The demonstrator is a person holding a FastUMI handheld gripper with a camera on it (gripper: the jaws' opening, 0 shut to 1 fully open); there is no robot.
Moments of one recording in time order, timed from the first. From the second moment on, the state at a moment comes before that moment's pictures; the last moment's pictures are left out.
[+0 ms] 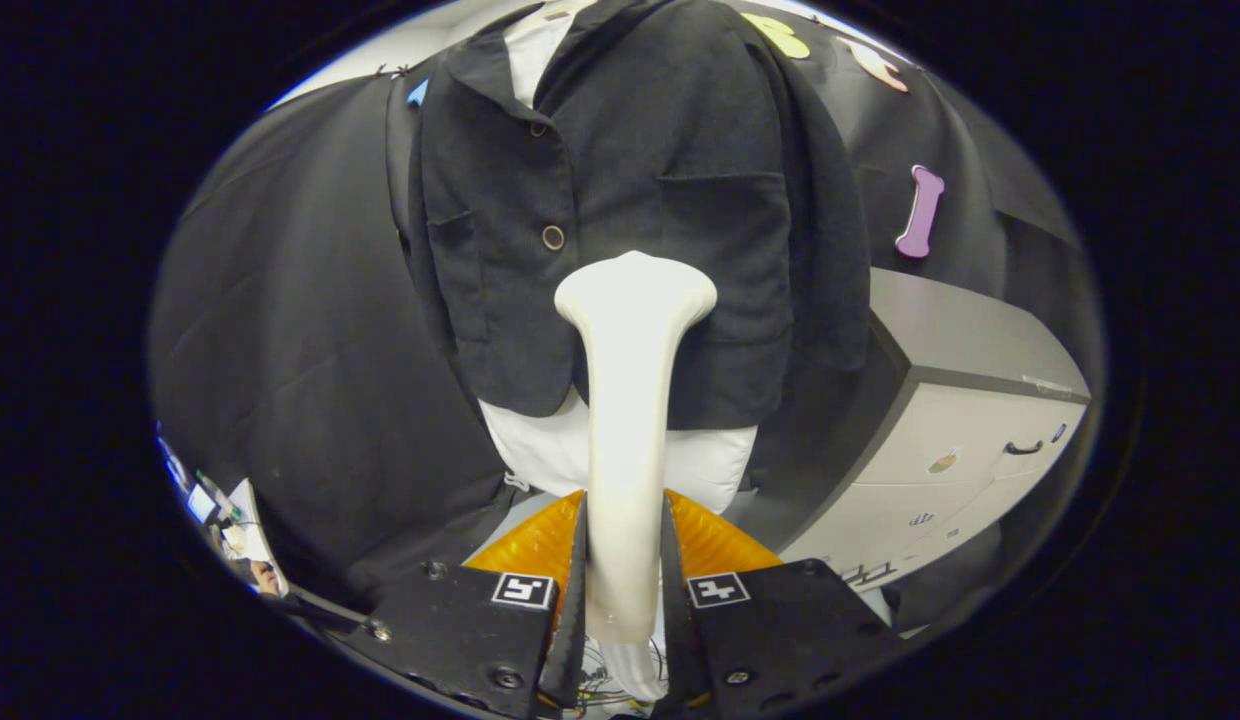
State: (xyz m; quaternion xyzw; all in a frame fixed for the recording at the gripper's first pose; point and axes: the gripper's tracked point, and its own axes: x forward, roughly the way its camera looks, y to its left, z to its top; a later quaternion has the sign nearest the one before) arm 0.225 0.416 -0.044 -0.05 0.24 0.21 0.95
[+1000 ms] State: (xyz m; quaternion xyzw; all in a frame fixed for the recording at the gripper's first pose) arm 0.142 0.533 0.188 -0.01 0.04 0.30 0.95
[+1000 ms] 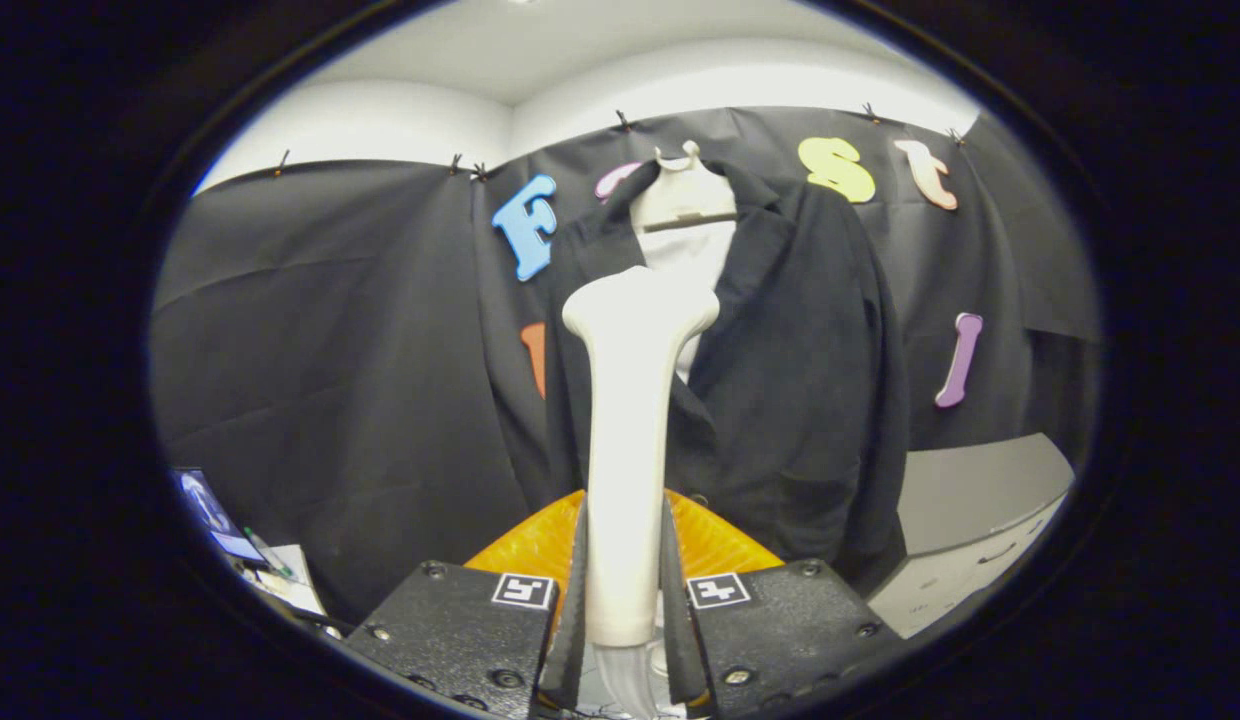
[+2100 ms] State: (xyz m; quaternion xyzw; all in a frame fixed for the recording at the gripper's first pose) arm 0.214 0.633 0.205 -0.06 0.02 0.29 0.96
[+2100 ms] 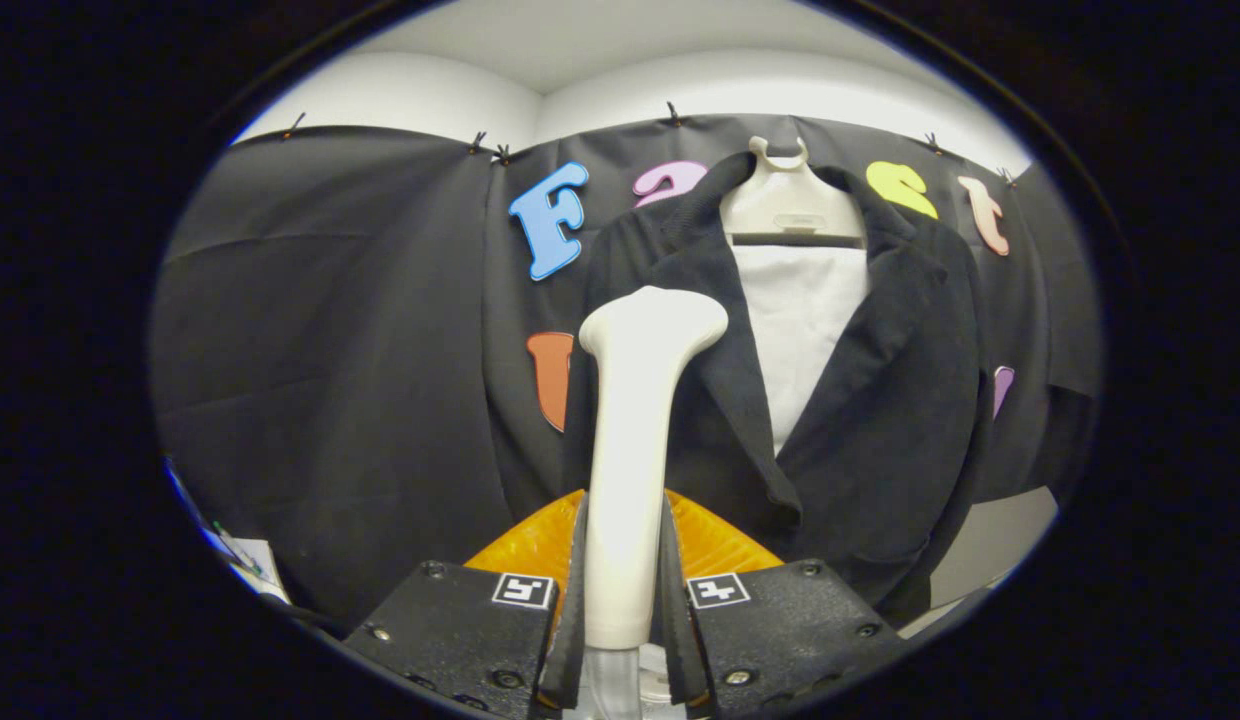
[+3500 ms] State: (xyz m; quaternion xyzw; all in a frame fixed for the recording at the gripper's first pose) arm 0.212 0.591 0.077 -0.08 0.14 0.29 0.94
